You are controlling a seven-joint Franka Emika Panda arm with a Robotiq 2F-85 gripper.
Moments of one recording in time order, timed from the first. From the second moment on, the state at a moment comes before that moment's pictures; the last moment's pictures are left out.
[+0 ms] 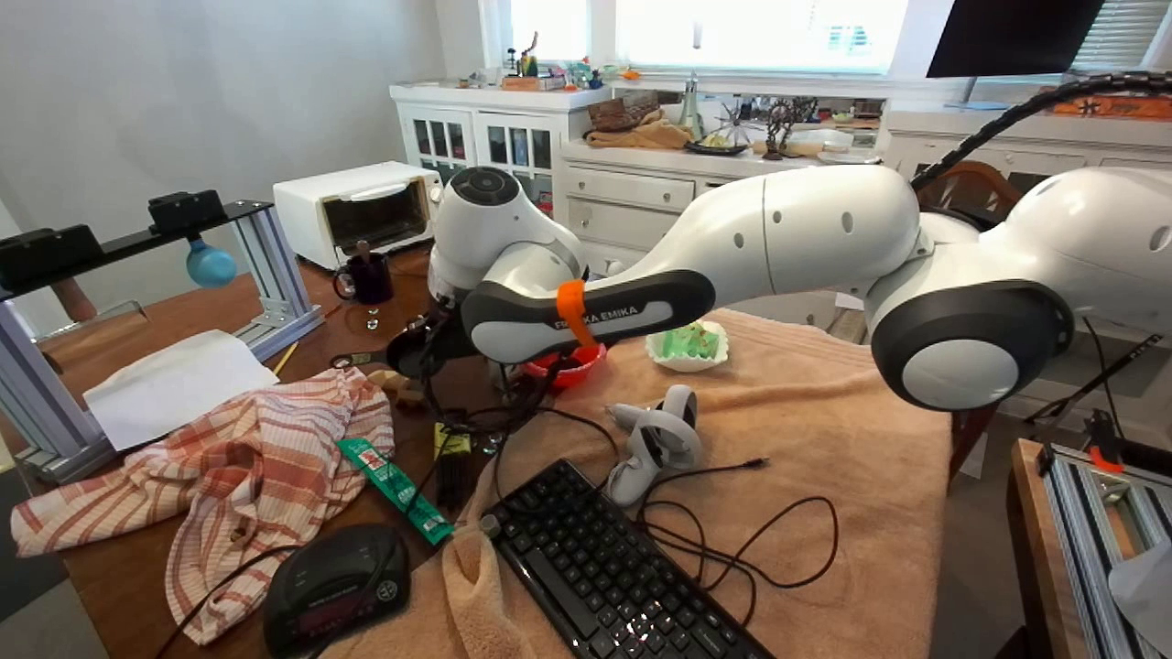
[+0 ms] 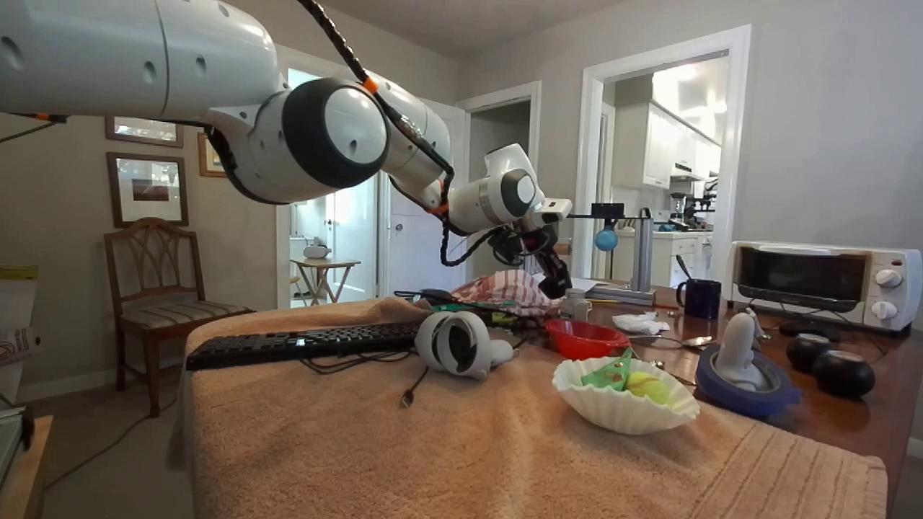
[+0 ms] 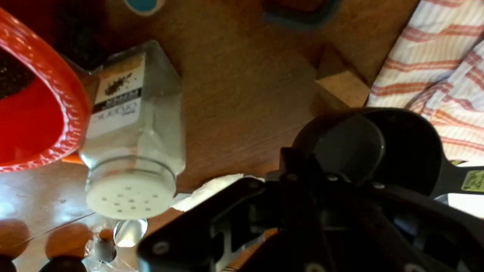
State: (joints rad) arm 0.20 1.40 -0.15 -0.45 -0.17 2.35 0.85
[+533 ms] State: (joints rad) arm 0.20 1.42 -0.15 -0.46 -0.16 2.20 0.86
